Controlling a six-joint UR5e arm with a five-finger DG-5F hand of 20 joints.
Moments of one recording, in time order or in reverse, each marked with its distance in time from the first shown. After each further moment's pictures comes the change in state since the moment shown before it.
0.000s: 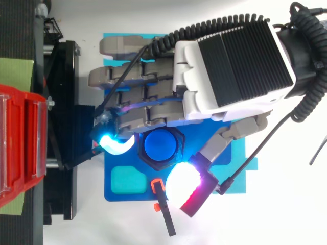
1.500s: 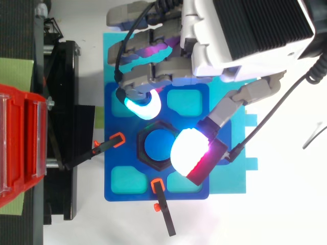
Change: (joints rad) arm -0.056 0.001 0.054 -0.029 -0.052 0.002
